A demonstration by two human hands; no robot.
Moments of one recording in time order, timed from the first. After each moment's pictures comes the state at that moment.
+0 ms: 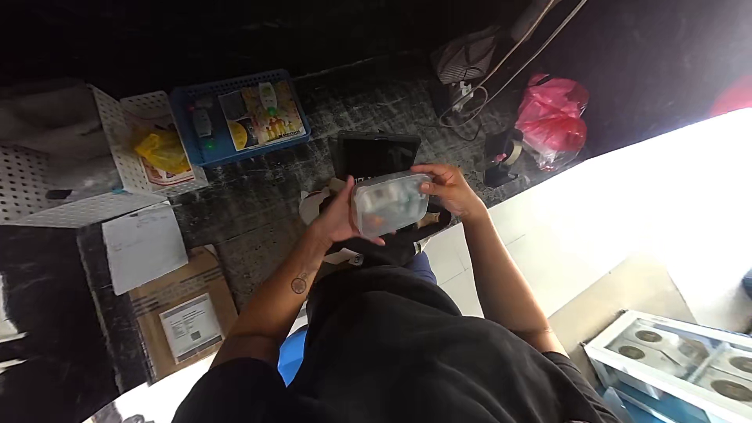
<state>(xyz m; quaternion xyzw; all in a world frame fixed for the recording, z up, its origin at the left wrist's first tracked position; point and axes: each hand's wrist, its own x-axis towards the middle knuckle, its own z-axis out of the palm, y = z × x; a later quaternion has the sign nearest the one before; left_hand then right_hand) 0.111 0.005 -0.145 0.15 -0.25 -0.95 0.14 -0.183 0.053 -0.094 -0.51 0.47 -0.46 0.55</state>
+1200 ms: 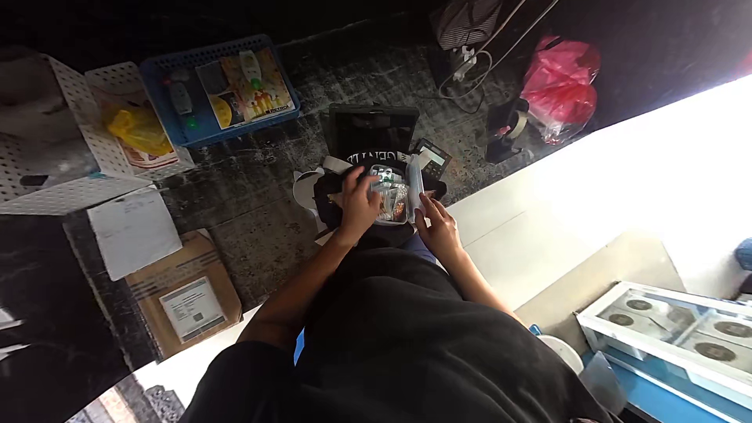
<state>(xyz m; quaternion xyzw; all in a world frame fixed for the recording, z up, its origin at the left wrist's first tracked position) 0.062 0.063 -0.168 0.49 -0.71 -0.44 0.26 -0.115 0.178 -0.137 -0.64 0.71 -0.27 0.11</state>
